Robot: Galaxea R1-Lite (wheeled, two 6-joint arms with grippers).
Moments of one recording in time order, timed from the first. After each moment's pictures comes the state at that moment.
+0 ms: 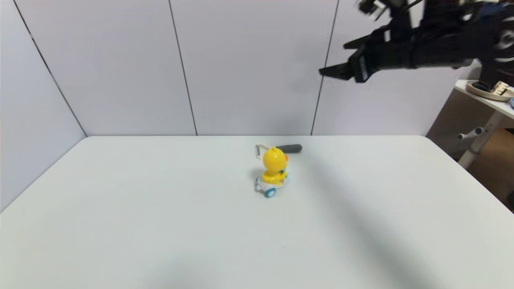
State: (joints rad) left arm 0.00 0.00 -0.05 0.12 -0.03 0.03; right arm 0.26 1.89 -1.94 0.22 0.27 -0.52
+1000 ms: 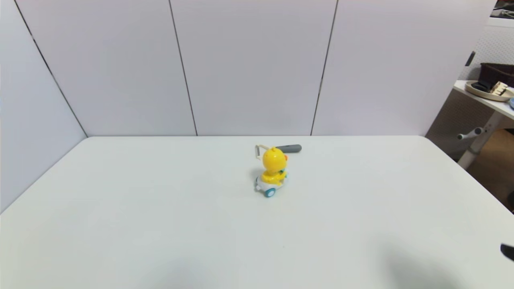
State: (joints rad) left arm 0.00 0.00 -0.05 0.12 -0.03 0.03; right arm -0.03 0.73 -0.71 0.46 0.21 -0.13
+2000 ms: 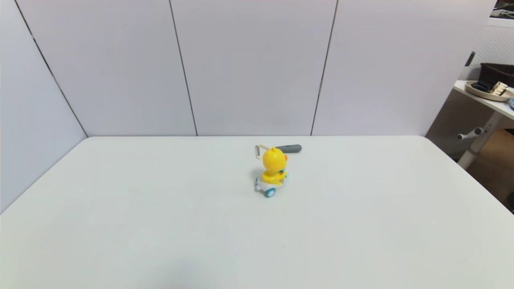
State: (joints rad) left arm 0.00 0.00 -0.05 0.12 -0.03 0.03; right arm 0.01 0.05 -0.05 0.08 0.01 -0.08
